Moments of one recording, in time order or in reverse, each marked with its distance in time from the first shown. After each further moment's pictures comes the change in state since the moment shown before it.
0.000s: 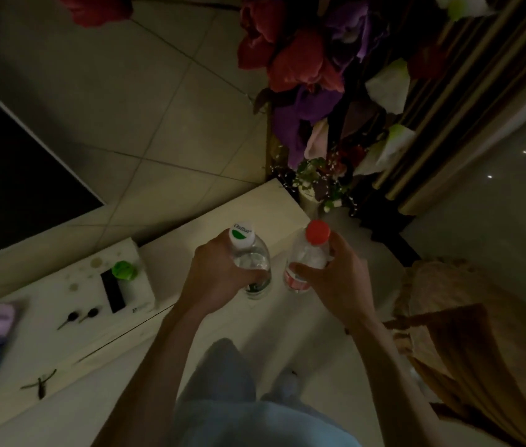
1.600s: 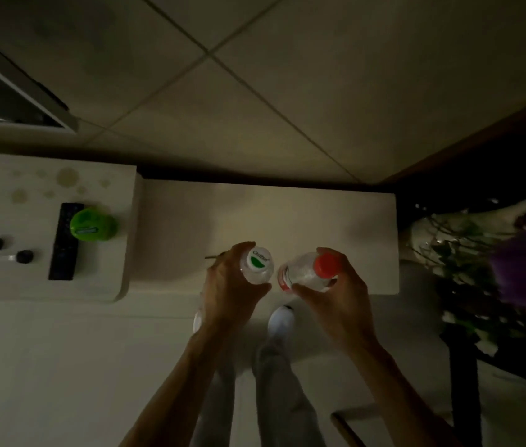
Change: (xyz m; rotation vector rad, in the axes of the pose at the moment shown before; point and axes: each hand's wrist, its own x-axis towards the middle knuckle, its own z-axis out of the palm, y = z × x) left_hand 0.348 -0.315 0.086 -0.087 0.345 -0.531; right_hand 0.358 0.108 0.344 -0.247 -0.616 -0.013
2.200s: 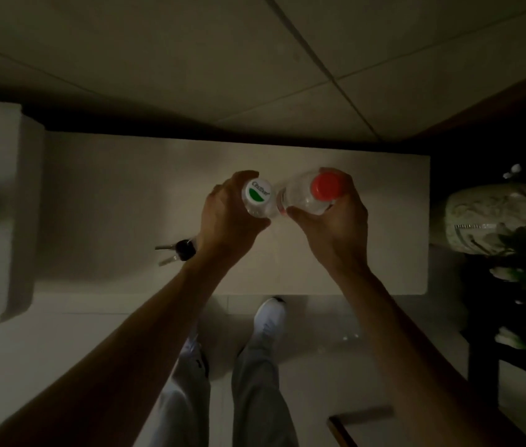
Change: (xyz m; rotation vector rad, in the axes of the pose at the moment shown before) left_hand 0.153 -0.037 0.137 0.055 0.039 0.145; right_hand 0.180 0.103 0.064 0.104 0.192 -0.167
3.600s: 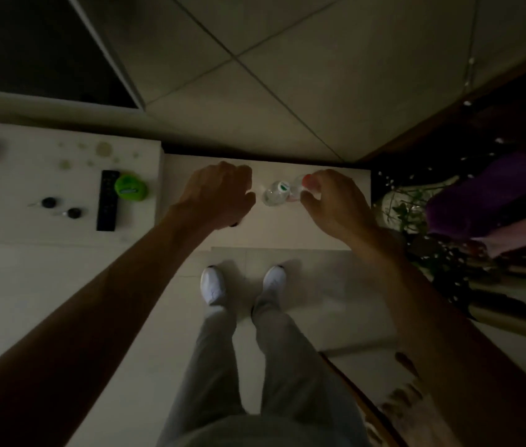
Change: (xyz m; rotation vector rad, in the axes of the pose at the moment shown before) left_hand -0.160 0.140 -0.320 0.559 -0.242 0.231; right_hand -0.166 -0.296 -0.143 -0.585 -0.248 -0.204
